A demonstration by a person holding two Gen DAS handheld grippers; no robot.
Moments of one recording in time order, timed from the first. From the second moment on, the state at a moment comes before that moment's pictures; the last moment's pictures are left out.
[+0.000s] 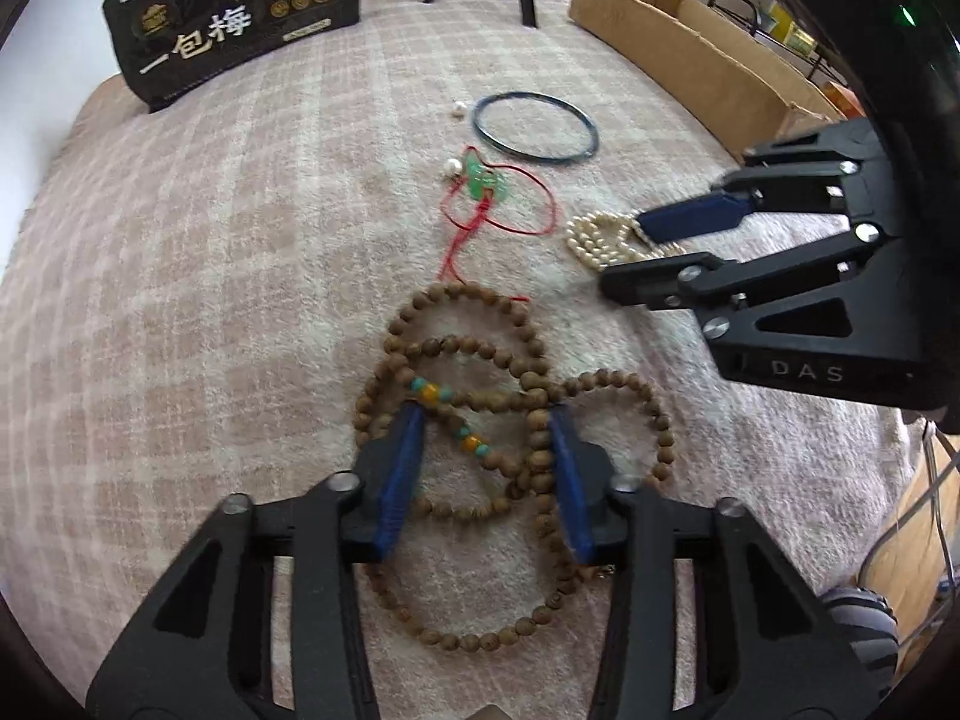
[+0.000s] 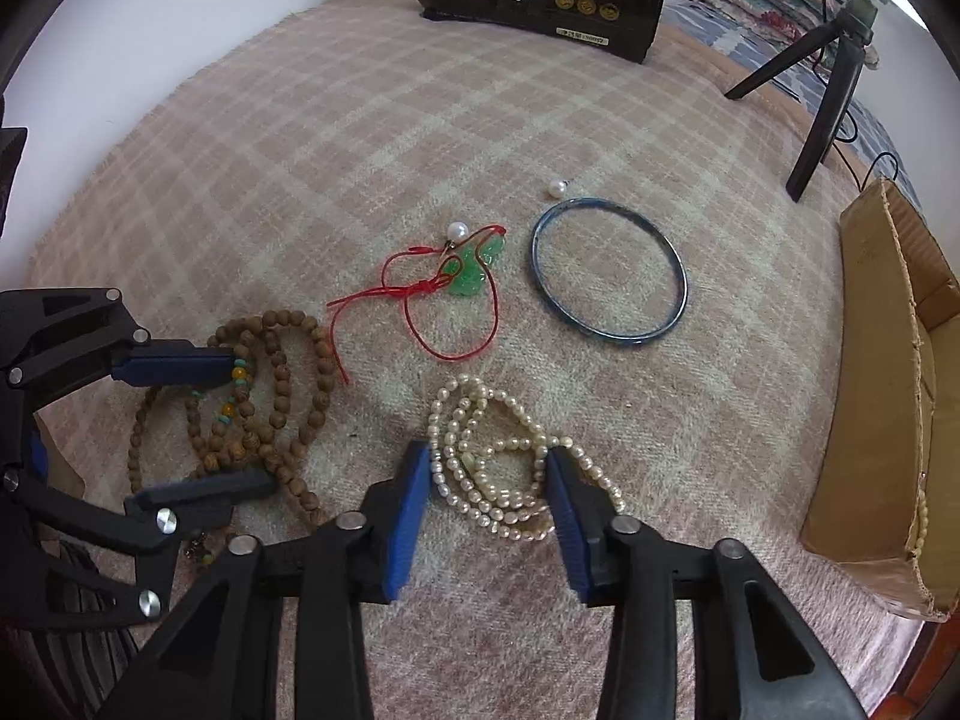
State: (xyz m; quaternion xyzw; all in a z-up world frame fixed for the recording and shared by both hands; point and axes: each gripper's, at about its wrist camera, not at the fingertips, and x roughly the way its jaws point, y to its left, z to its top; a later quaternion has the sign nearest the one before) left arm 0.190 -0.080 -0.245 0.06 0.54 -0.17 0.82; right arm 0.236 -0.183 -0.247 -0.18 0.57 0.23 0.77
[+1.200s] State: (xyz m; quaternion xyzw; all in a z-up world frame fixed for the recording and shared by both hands) left arm 0.172 -0.024 -0.155 -0.03 0.46 -0.18 0.87; right arm 0.186 -0.251 -0.163 -0.03 0.49 0.20 0.85
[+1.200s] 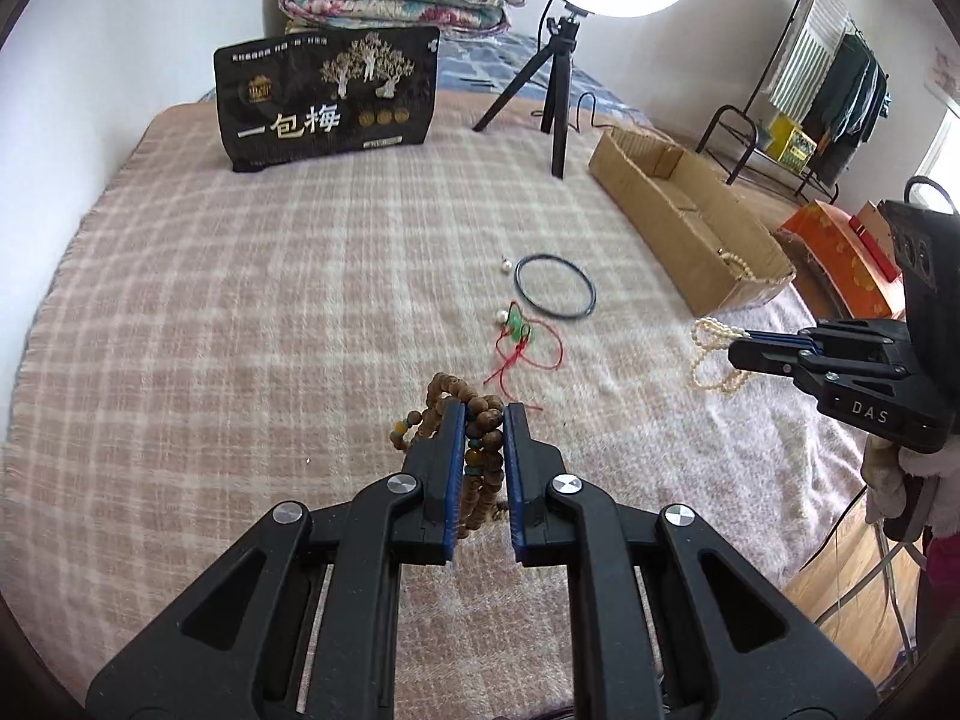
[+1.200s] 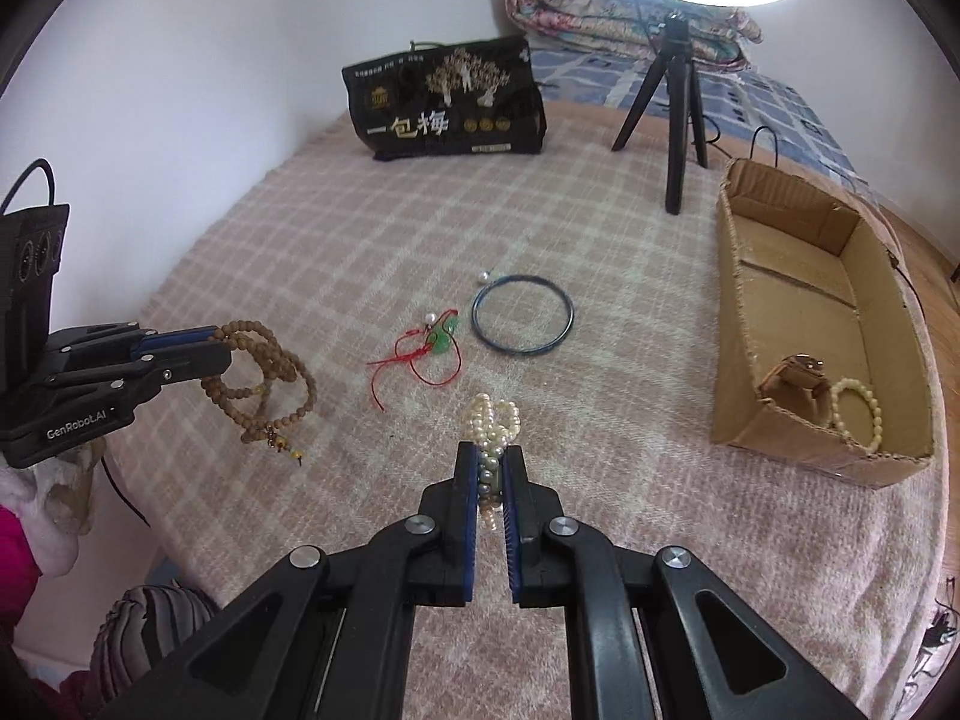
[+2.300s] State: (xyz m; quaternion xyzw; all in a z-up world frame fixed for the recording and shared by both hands) left arm 0.257 -0.121 -0.101 -0.03 0.39 -0.24 0.89; right arm 0.222 -0.357 -0.113 0.00 0.43 0.12 0.89
